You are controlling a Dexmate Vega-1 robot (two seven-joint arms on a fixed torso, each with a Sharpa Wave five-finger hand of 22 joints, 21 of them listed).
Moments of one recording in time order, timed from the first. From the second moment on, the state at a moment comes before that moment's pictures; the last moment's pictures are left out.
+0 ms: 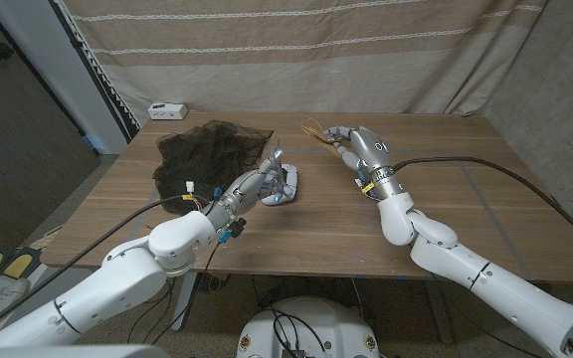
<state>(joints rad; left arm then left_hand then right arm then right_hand) 1.28 0.91 0.34 -2.20 -0.59 0.10 0.14 0.32 -0.15 -0.34 -0.10 0.37 1.30 0.06 0.57 0.30 1.08 -0.05 1.11 0.91 0.77 -0.08 0.57 0.81 0.33 0.07 0.22 0.23 -0.91 -0.68 -0.66 -1.75 -0.64 0.01 -0.66 1.47 0.17 0.18 -0.13 0.20 0.69 -0.12 0.32 0.22 0.83 -0.19 0.52 0.23 0.85 -0.11 0.65 0.44 0.38 -0.05 1.39 0.32</state>
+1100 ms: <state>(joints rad) 1.16 0.91 0.42 -2.17 -0.60 0.16 0.05 0.32 -0.15 -0.34 -0.10 0.37 1.30 0.06 0.58 0.30 1.08 -0.05 1.12 0.89 0.76 -0.08 0.58 0.81 0.33 0.07 0.22 0.23 -0.79 -0.70 -0.71 -1.64 -0.81 0.18 -0.70 1.46 0.17 0.18 -0.12 0.21 0.70 -0.14 0.32 0.22 0.84 -0.19 0.51 0.23 0.85 -0.11 0.65 0.46 0.36 -0.04 1.41 0.31</state>
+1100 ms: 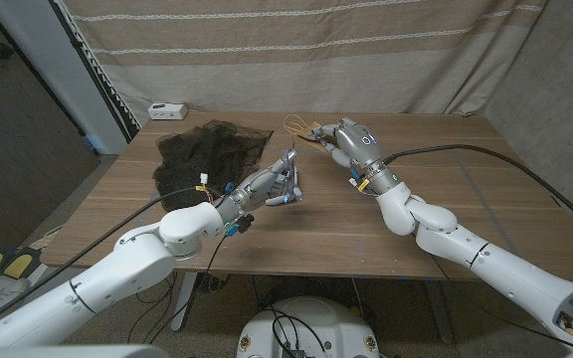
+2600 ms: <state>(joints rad) 1.04 0.88 0.50 -2.11 -0.62 0.21 -0.03 0.32 -0.15 -0.34 -0.10 0.37 1.30 0.06 0.58 0.30 1.07 -0.05 1.14 0.90 0.76 -0.08 0.60 0.80 0.33 0.07 0.22 0.23 -0.72 -0.70 -0.75 -1.54 -0.86 0.29 -0.79 1.46 0.17 0.18 -0.12 0.22 0.71 -0.15 0.31 0.22 0.84 -0.19 0.50 0.23 0.85 -0.11 0.65 0.47 0.34 -0.04 1.43 0.28</state>
